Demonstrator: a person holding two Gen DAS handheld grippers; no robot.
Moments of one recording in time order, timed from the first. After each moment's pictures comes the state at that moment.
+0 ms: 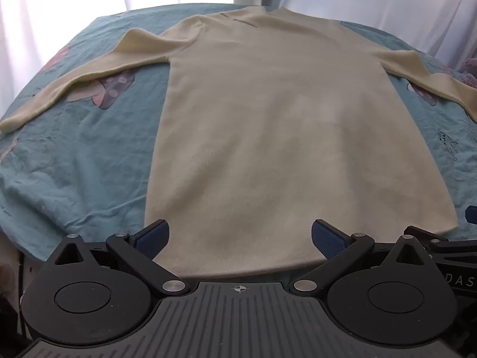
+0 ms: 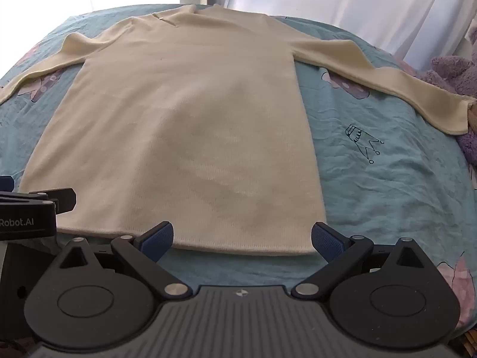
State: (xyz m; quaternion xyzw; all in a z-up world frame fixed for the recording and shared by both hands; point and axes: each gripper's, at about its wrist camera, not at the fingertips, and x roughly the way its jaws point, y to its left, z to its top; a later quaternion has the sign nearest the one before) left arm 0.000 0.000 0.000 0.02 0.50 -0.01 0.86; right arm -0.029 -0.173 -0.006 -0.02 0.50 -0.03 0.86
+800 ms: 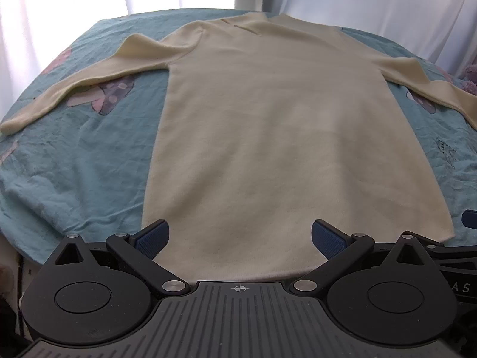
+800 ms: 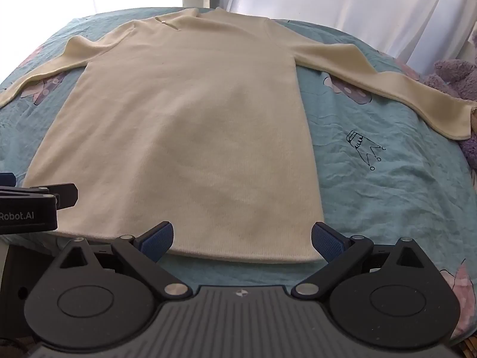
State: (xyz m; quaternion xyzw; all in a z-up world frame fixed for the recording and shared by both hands) left arm 0.003 -0.003 0.003 0.02 0.50 -0.01 0.87; right arm -0.026 -0.174 -0.001 -0.03 0.50 -0.02 0.87
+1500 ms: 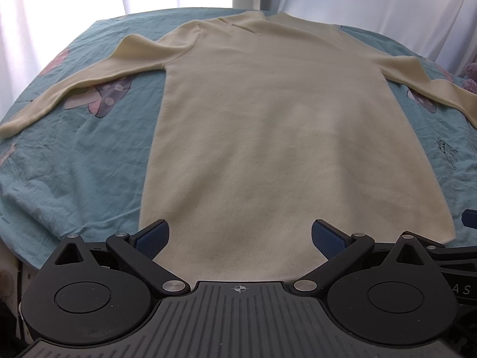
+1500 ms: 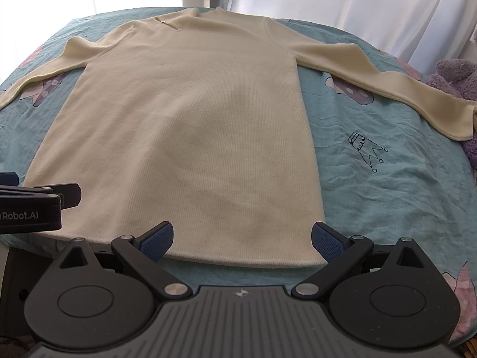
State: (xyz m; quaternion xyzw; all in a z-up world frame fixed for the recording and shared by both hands) left arm 0.007 -0.005 0.002 0.02 0.50 -0.01 0.87; right arm -0.023 -0.176 -0.003 -0.03 0.50 -0.02 0.87
